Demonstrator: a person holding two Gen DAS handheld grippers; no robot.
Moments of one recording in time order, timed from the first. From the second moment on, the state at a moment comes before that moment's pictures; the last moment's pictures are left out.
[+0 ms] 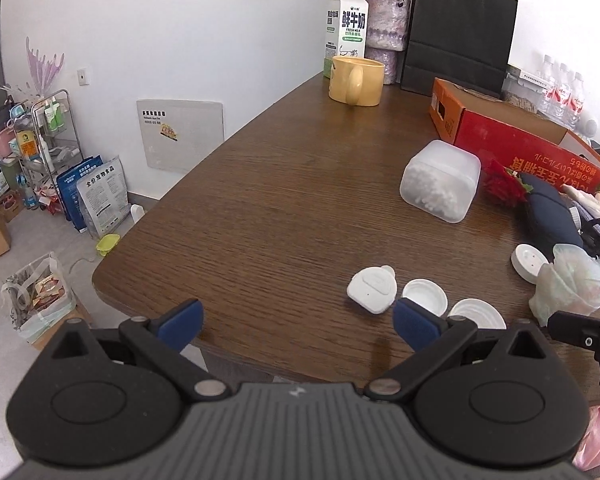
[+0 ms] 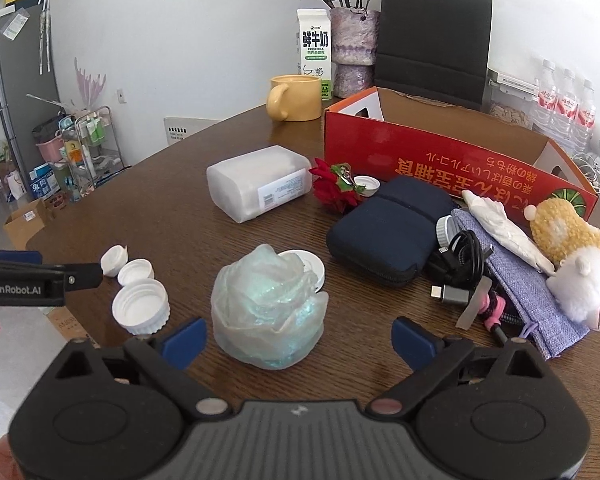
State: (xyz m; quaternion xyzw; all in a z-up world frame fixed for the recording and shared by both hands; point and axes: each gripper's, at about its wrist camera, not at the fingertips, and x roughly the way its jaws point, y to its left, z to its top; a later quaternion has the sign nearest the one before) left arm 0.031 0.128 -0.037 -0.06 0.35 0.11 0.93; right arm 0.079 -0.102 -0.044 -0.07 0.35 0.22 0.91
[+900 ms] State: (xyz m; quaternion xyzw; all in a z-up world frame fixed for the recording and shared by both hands) left arm 0.055 0.116 -0.040 -0.03 0.32 0.04 0.95; right arm 0.091 -0.084 -0.052 -0.08 0.35 0.22 0.91
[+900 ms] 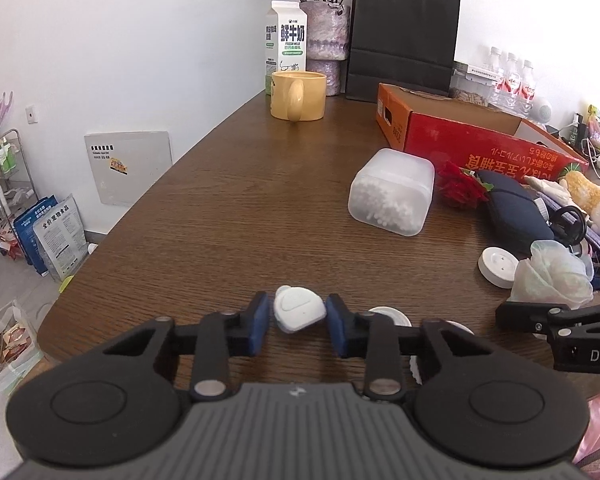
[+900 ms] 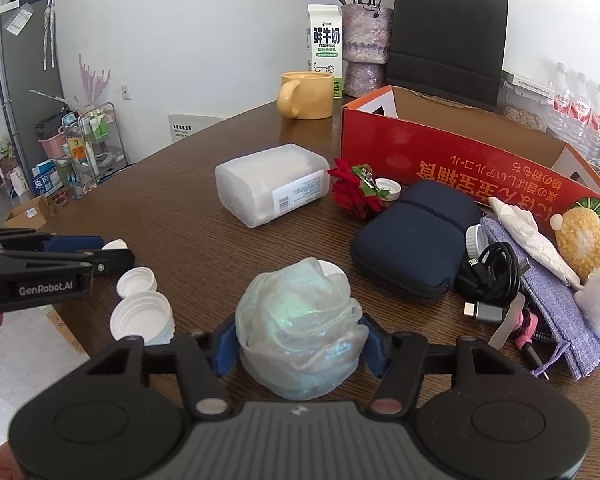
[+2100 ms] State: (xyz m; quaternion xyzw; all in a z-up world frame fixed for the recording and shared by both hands) left arm 0.118 0.004 0.030 0.01 0.29 0.01 0.96; right arm 0.119 -0.166 0.009 -0.03 0.23 0.24 0.94
